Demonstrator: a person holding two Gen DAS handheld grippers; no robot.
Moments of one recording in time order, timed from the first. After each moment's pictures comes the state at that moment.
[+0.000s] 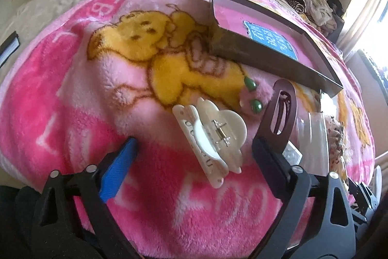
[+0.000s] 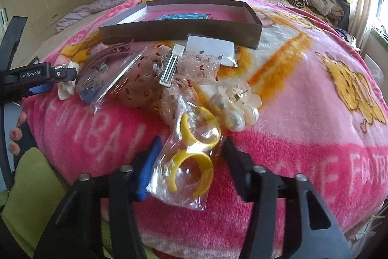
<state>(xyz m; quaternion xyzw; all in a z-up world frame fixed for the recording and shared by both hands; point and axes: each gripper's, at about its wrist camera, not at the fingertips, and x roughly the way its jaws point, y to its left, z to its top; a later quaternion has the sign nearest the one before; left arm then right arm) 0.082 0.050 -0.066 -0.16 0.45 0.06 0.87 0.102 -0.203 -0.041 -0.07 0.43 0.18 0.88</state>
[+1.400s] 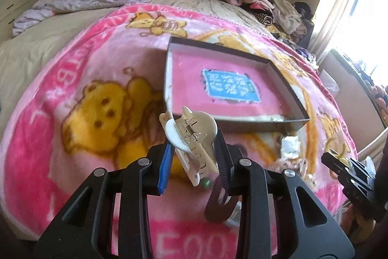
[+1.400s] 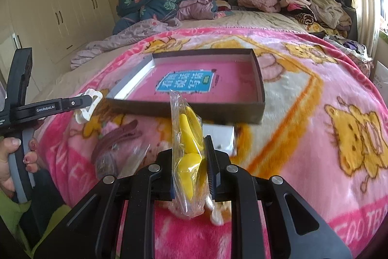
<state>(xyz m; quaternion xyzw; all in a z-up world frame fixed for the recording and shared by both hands) 0.139 0.041 0.002 -0.13 0.39 -0.03 0.91 0.170 -0.209 0.028 0.00 0.37 0.23 0.90</state>
